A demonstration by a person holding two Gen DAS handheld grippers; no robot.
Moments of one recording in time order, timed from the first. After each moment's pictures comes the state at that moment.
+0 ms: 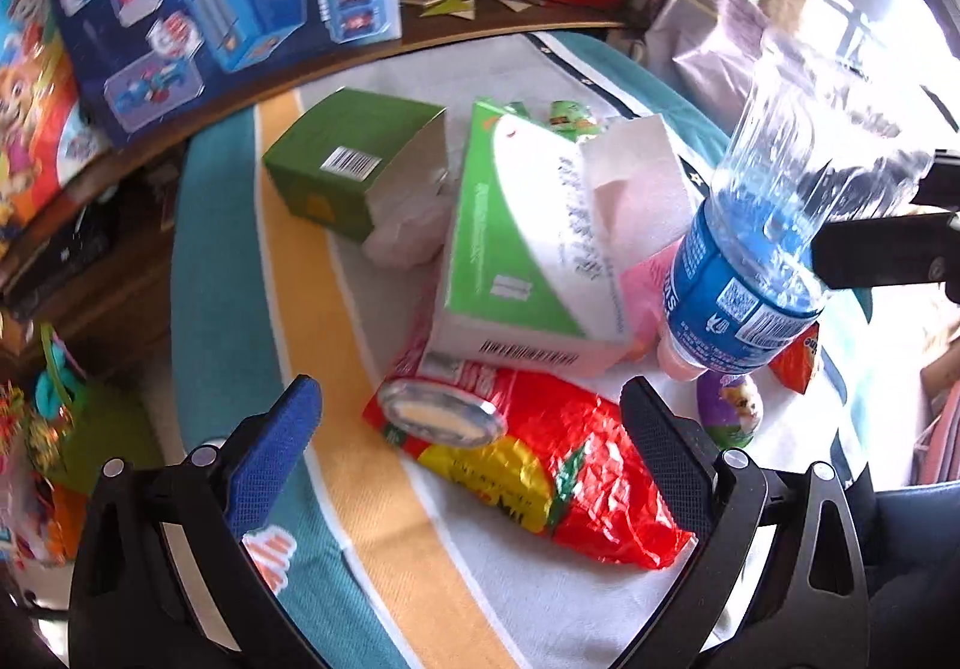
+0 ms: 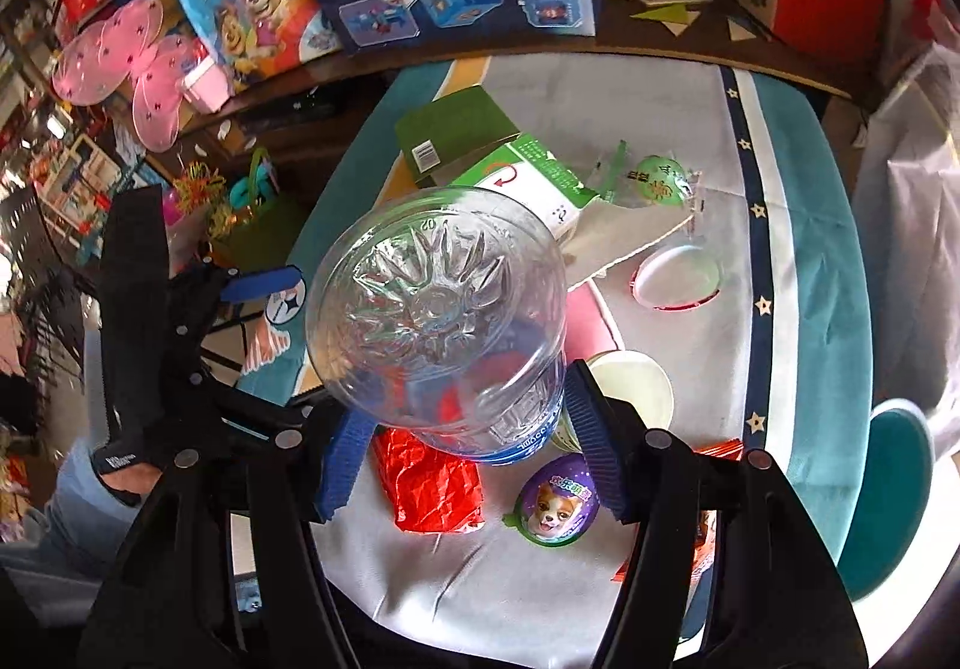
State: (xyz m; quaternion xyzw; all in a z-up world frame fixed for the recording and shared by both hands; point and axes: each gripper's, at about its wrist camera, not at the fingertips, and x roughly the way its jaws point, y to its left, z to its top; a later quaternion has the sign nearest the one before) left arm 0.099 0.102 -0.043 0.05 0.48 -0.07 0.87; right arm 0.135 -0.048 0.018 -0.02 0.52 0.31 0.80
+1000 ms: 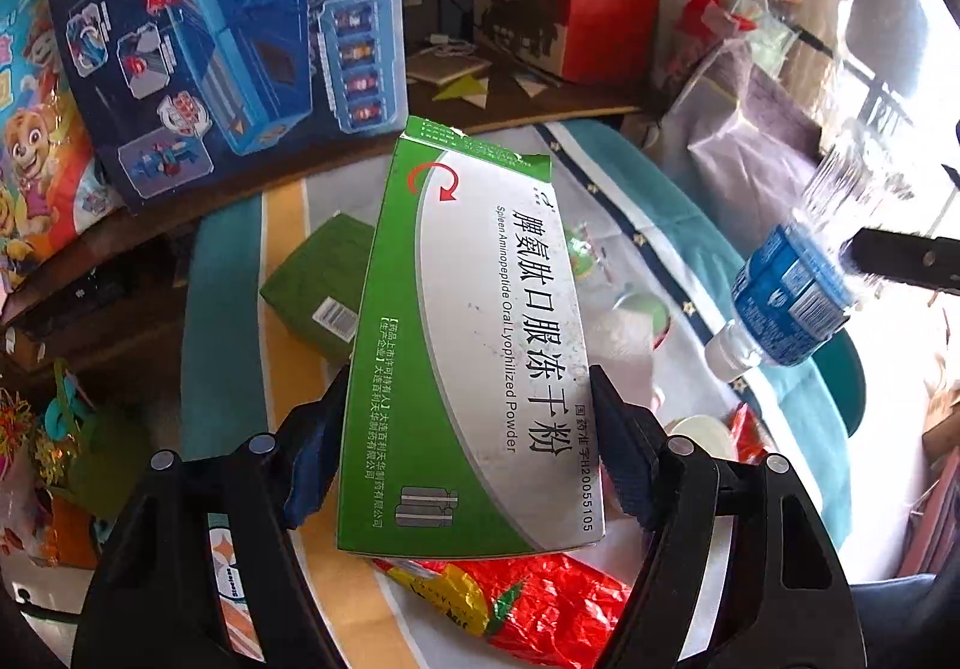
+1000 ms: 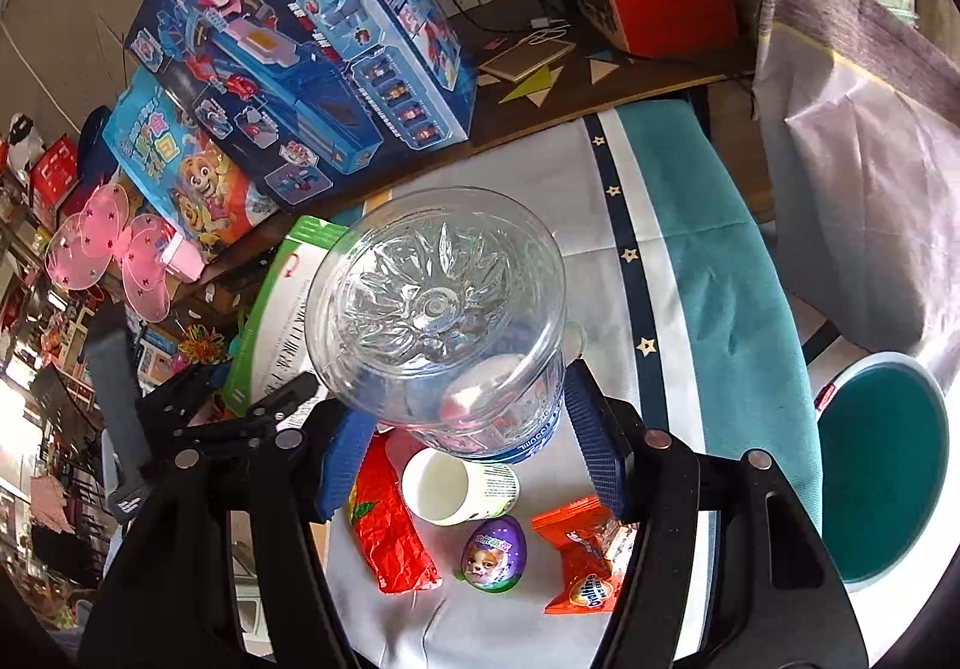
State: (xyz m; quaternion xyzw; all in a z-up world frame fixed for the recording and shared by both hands) left arm 0.144 0.070 0.025 0.01 0.43 -0.04 0.90; right arm 0.179 -0.161 0.046 0.13 0.46 0.25 0.84
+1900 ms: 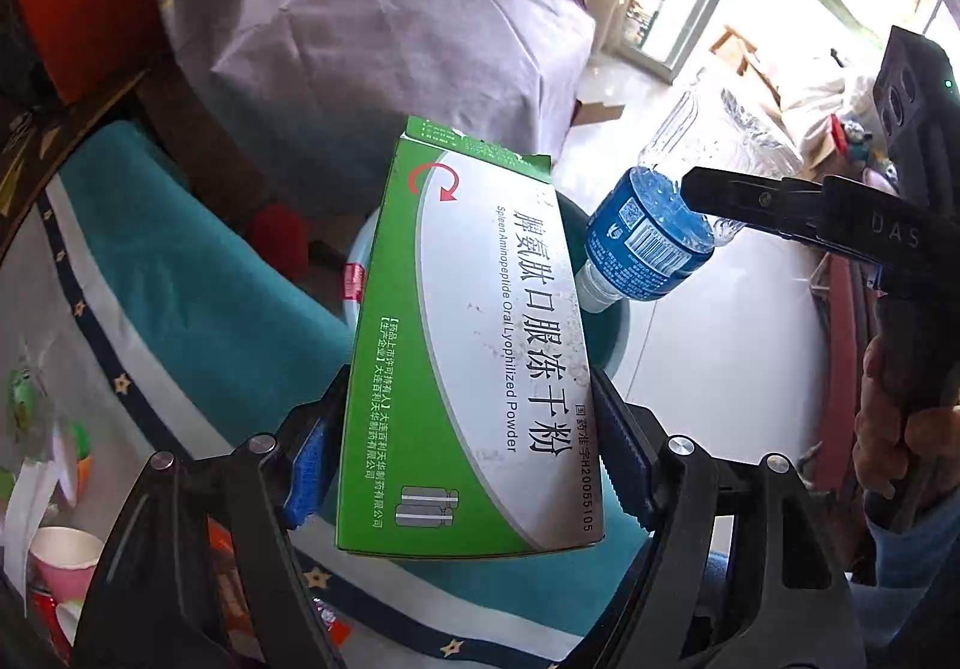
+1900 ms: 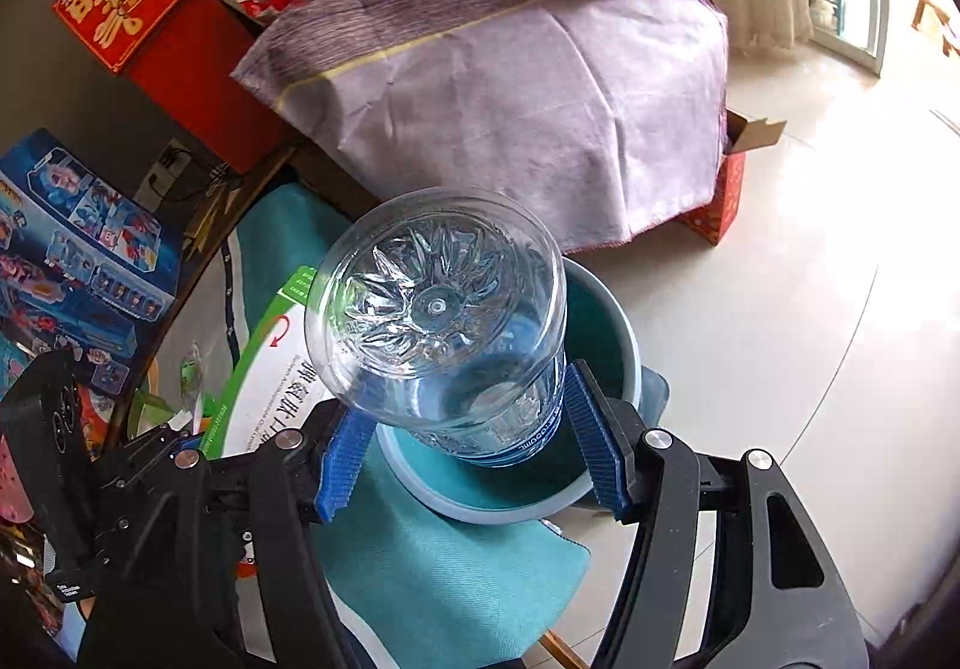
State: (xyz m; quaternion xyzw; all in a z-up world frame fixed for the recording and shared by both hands) left arm 0.160 -0.305 -0.058 0.15 0.52 -0.34 0.77; right arm 0.087 -0.494 -0.048 0.29 0.43 -0.04 0.85
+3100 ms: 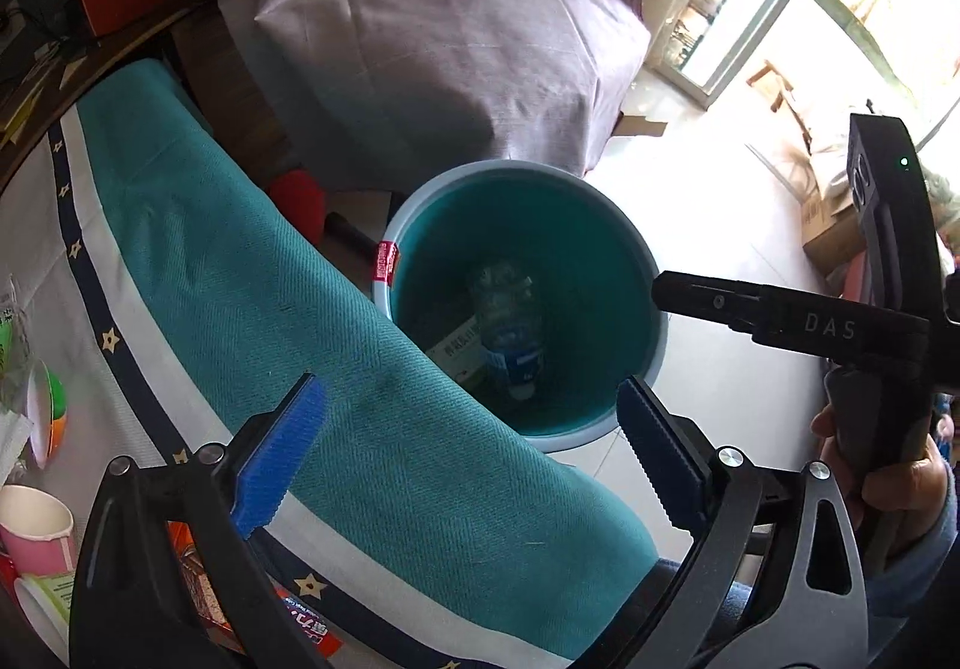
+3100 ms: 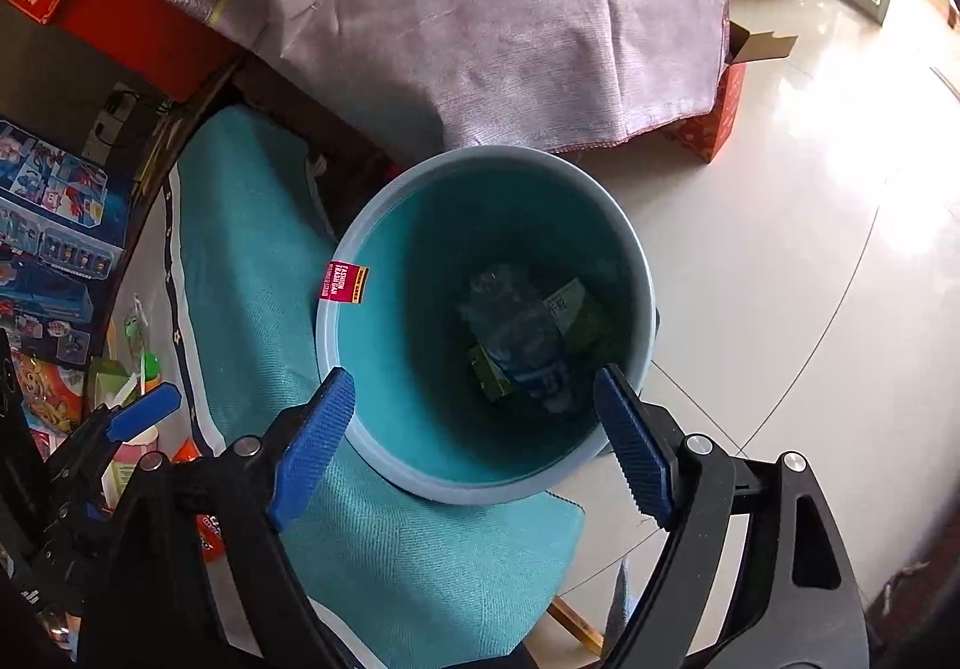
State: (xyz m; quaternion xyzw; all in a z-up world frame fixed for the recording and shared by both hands) left arm 0.179 -0.279 -0.068 0.10 0.54 -0.29 0.78; right arm 0.120 -0.474 -0.104 0.28 0.53 -0.04 0.80
